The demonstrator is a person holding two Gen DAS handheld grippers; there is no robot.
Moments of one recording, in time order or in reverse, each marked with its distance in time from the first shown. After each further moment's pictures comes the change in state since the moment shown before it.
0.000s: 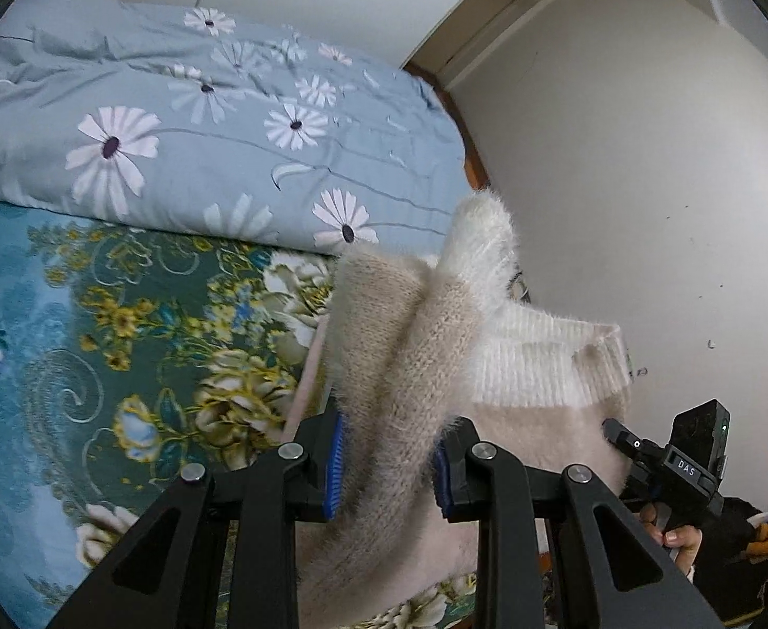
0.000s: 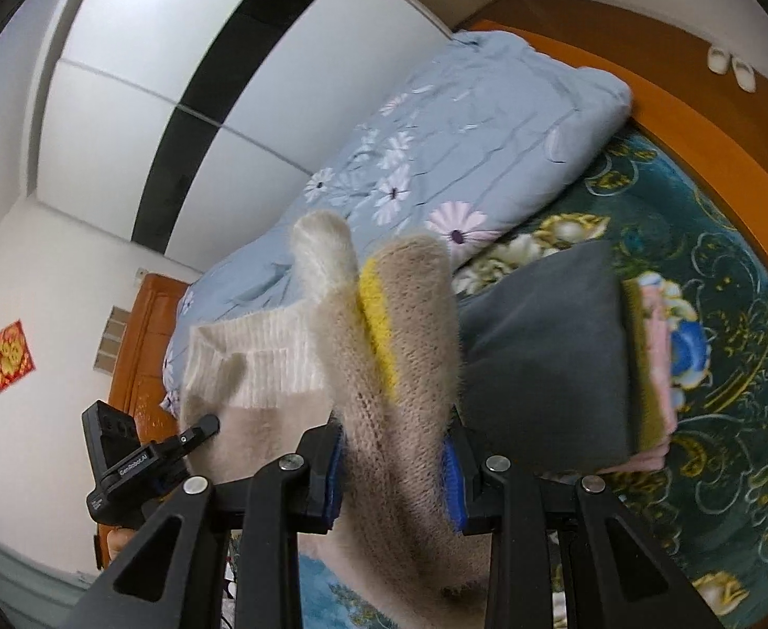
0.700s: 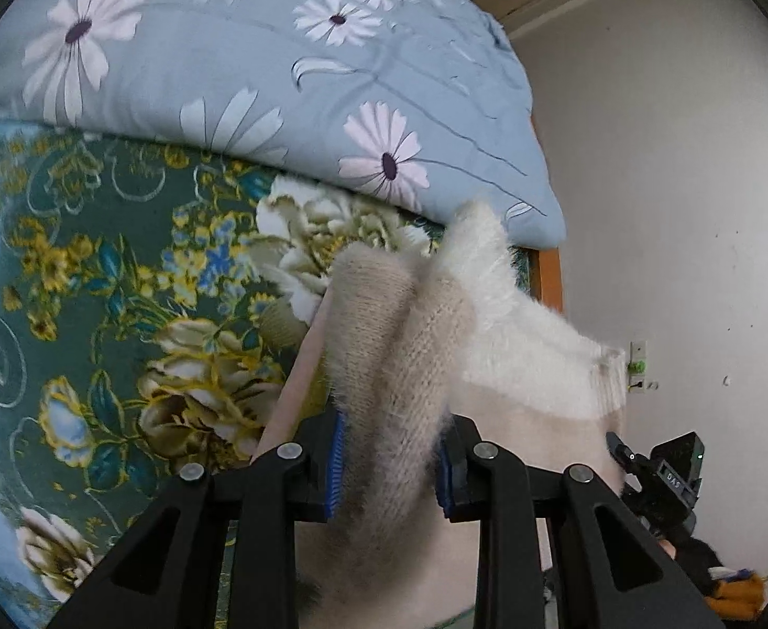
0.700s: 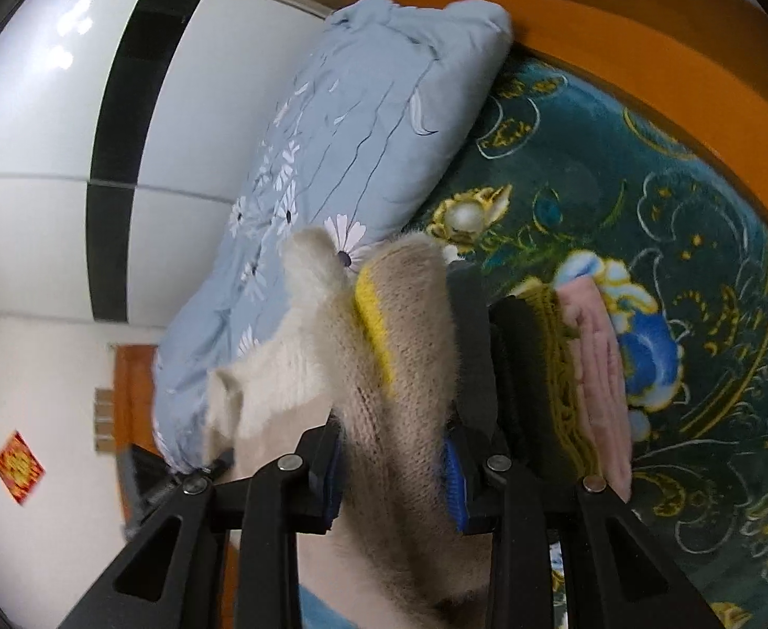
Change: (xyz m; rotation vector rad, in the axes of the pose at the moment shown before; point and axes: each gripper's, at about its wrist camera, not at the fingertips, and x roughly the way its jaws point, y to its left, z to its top) left arm 0.167 0.031 0.027 -0.169 0.195 0.005; right arm 0.068 -0.149 0.058 0.266 0.057 -0.025
